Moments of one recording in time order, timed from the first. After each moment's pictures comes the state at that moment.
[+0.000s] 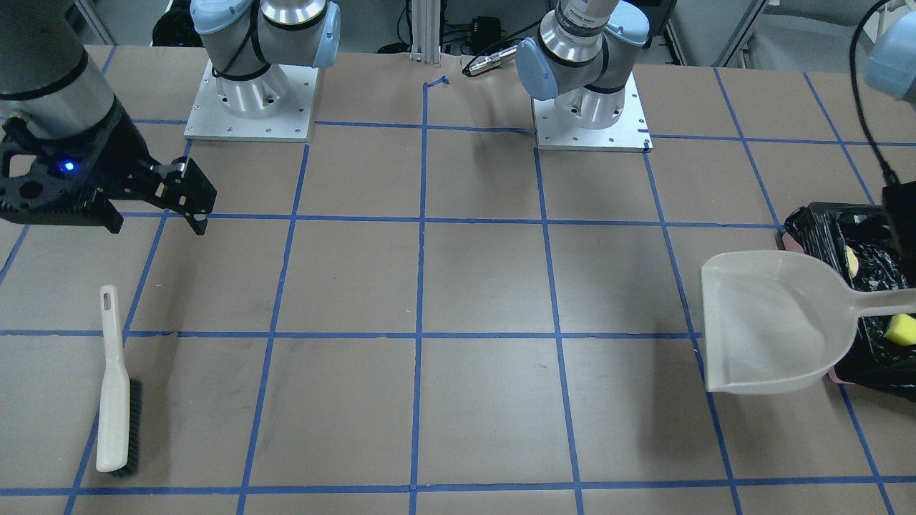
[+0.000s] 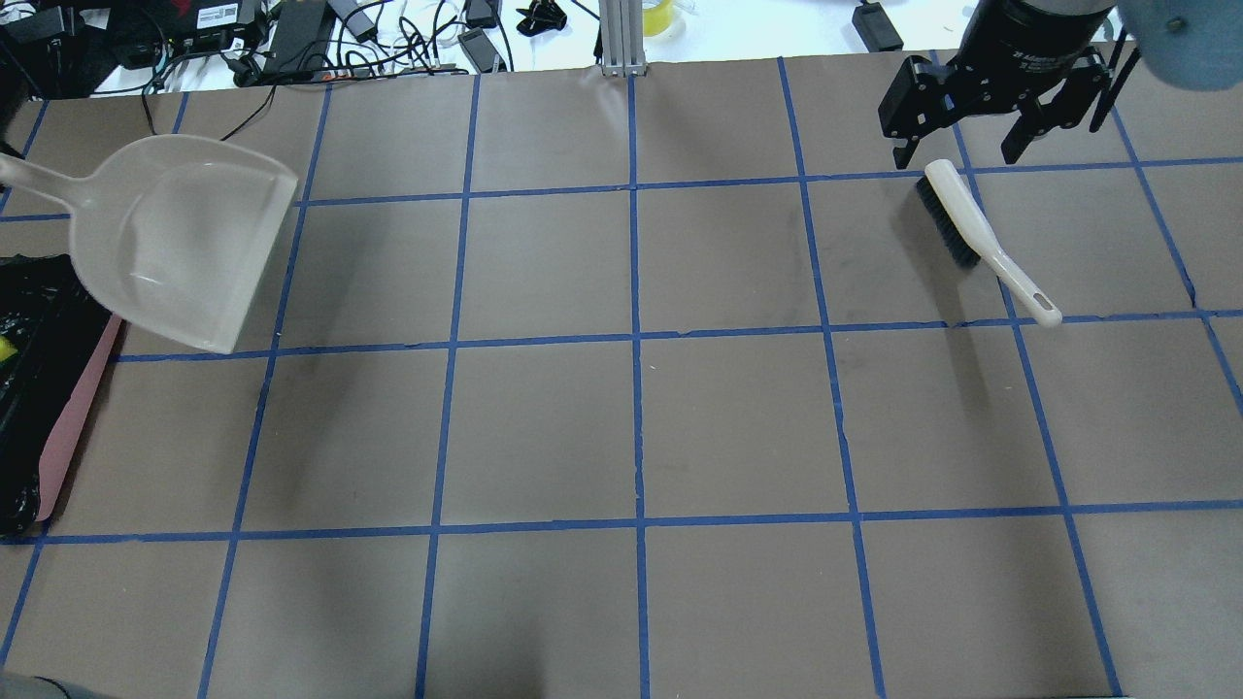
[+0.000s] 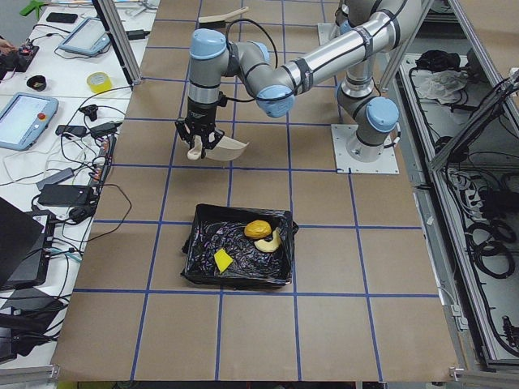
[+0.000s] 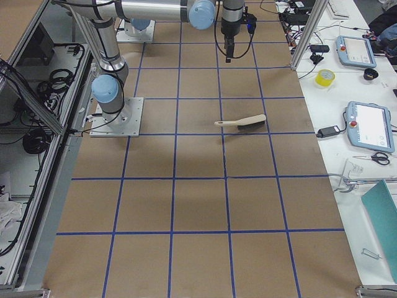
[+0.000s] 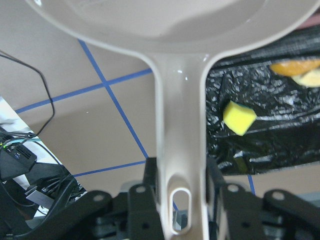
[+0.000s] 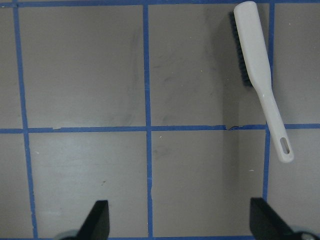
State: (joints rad) left arm -1.11 -1.82 -1.51 -1.13 1.69 2.21; right arm 1.50 -1.49 1.48 -1.59 -1.54 -0.07
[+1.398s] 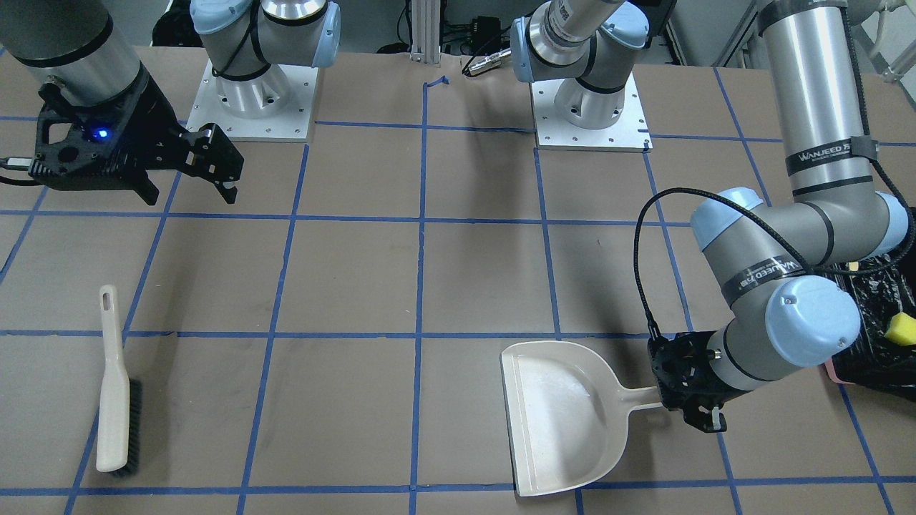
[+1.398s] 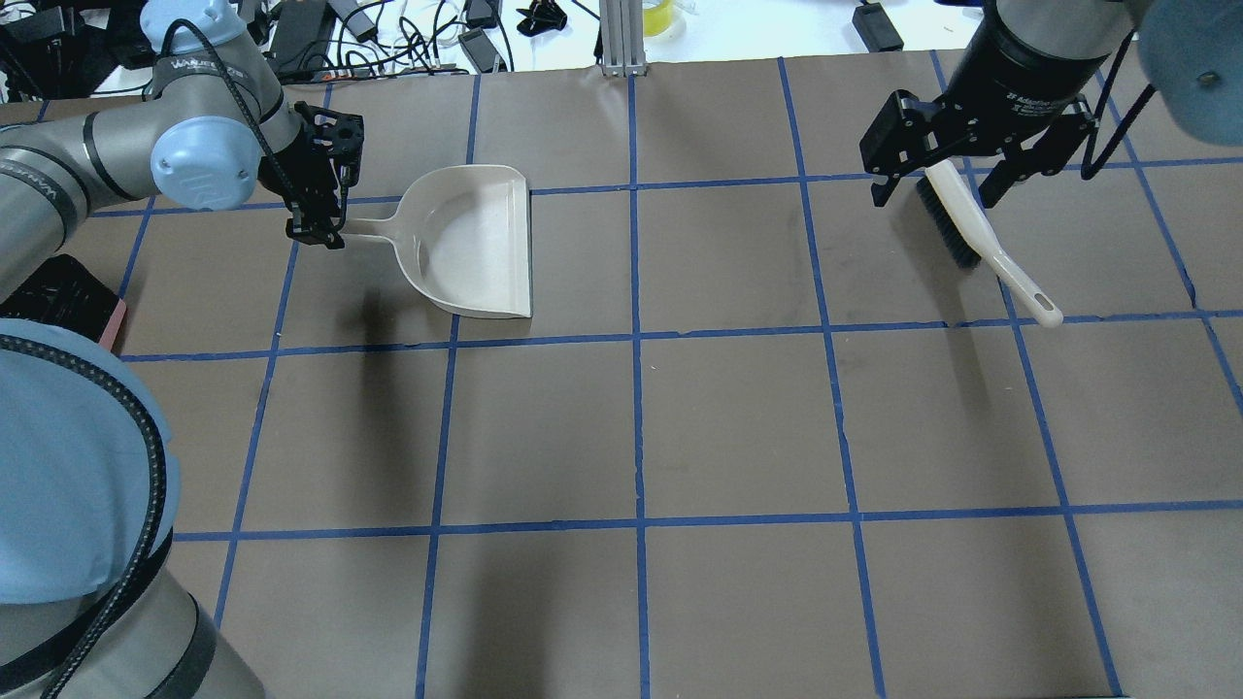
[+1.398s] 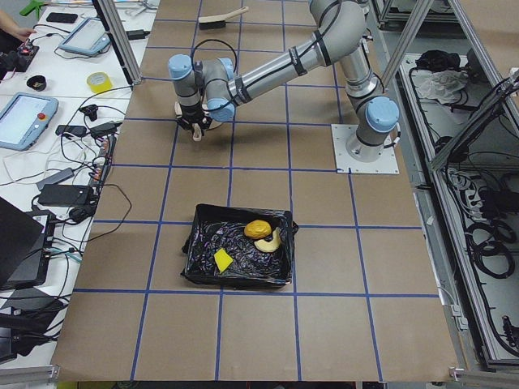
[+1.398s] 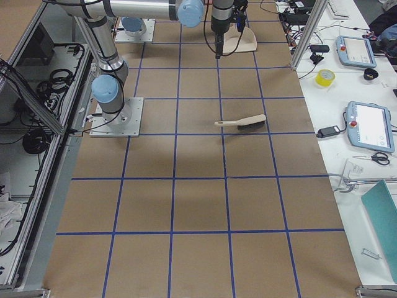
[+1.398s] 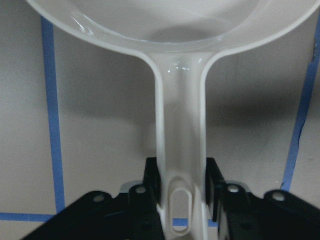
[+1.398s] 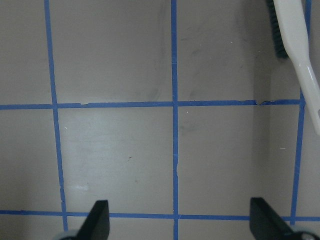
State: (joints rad) left arm -1.38 -2.11 -1.49 -1.13 1.59 1.70; right arm 1.50 -1.55 1.55 -1.57 -1.51 -0.05
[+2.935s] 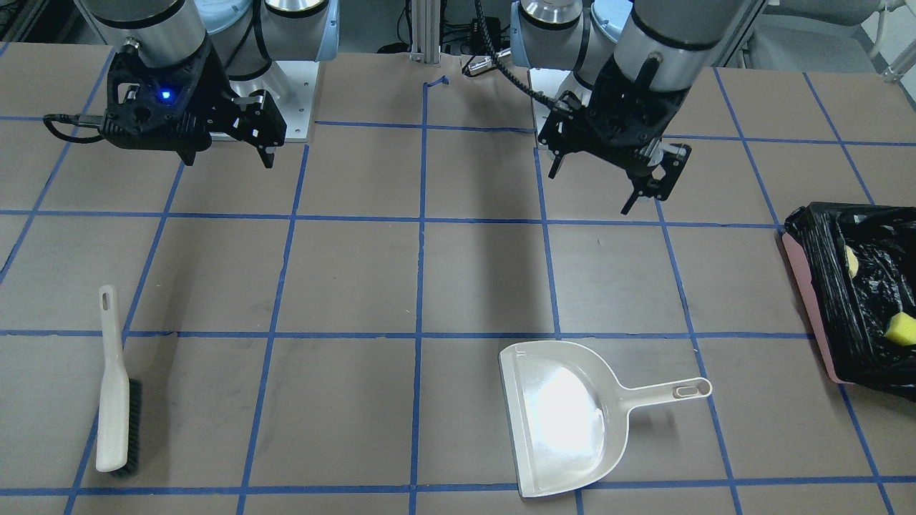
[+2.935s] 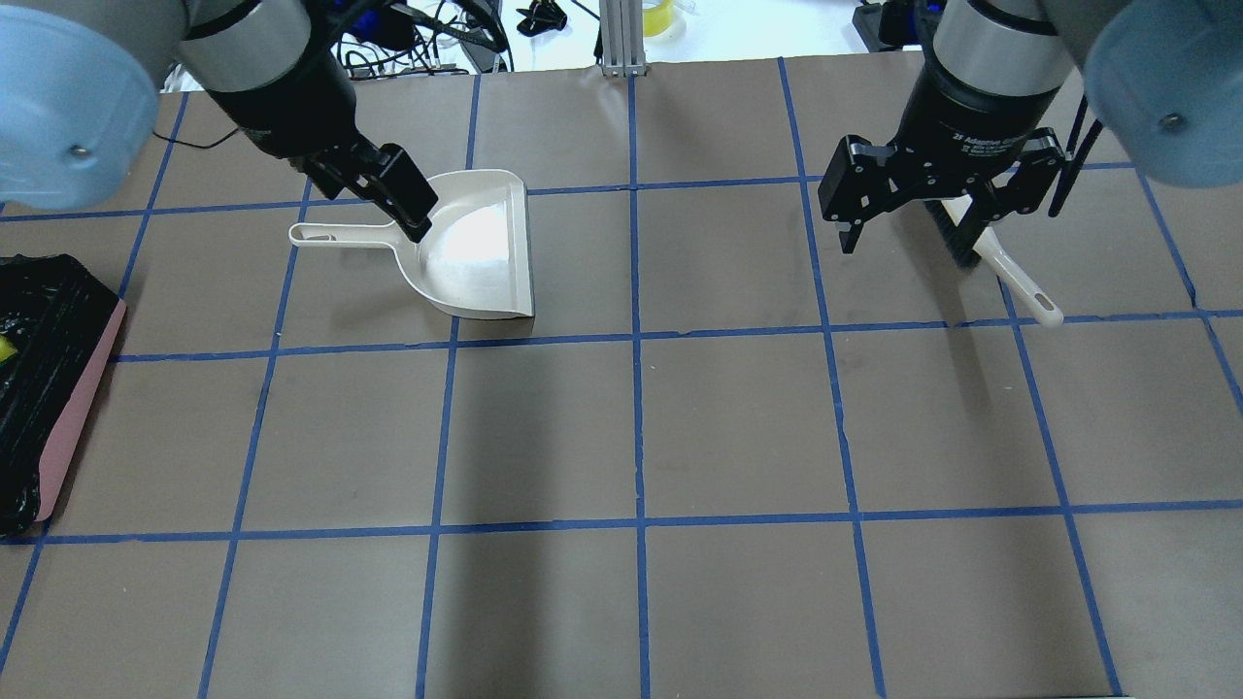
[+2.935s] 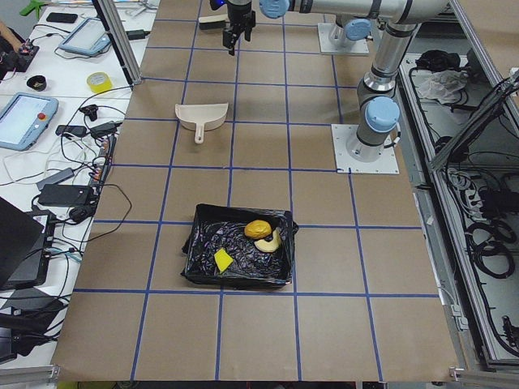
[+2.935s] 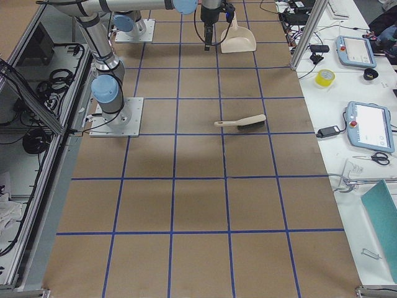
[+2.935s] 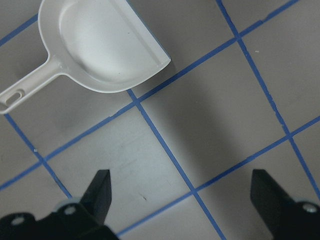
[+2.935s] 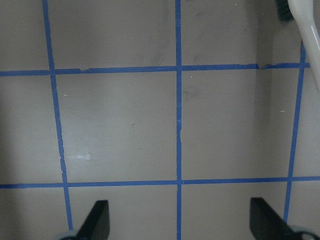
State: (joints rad) left arm -1.63 -1.57 -1.51 -1.57 1.54 0.39; right arm 1.61 -1.59 1.55 -1.48 -1.57 0.06
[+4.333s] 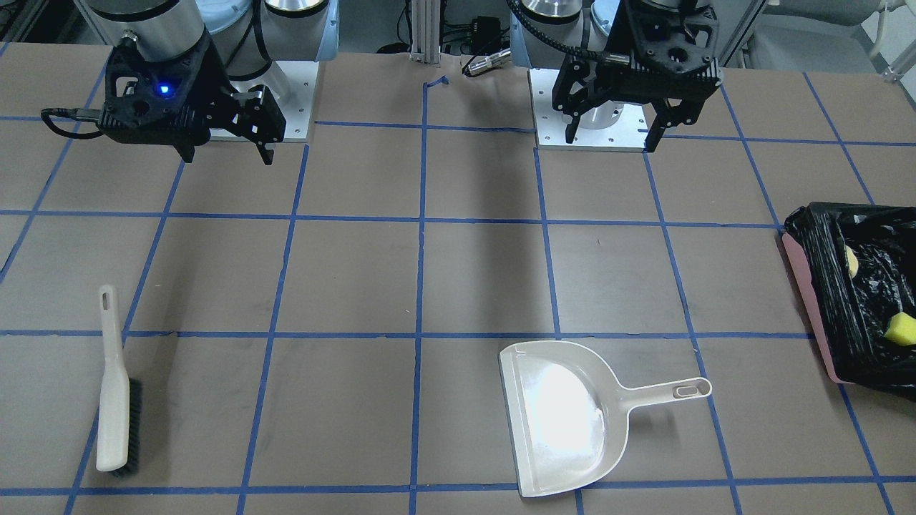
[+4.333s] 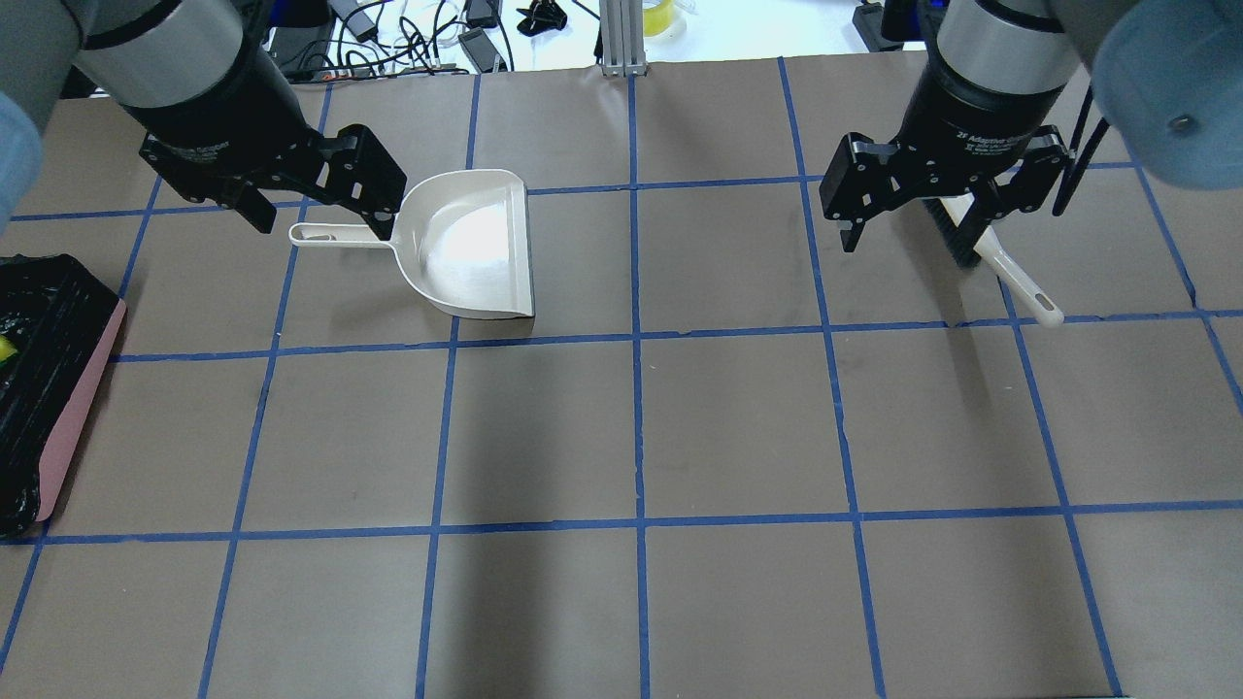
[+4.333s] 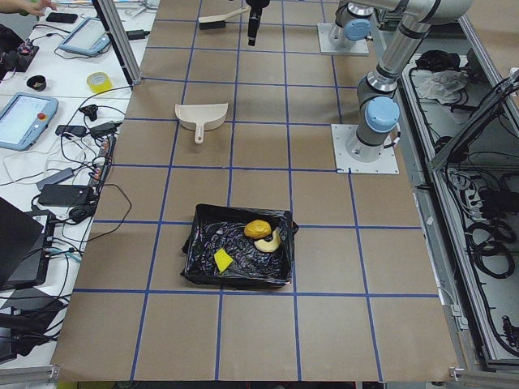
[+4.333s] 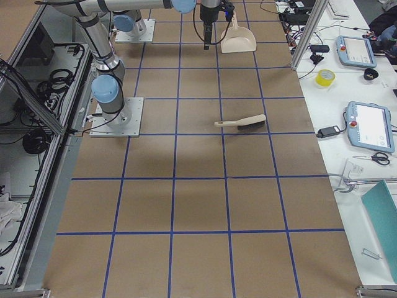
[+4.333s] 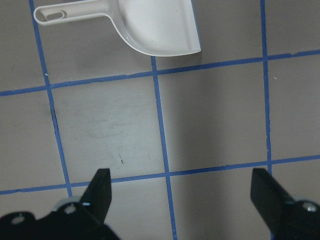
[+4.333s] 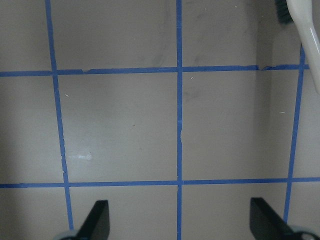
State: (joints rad) left arm -1.63 -1.49 -1.54 -1.60 1.58 0.06; right arm 1.61 -1.60 1.55 -1.48 -1.57 0.05
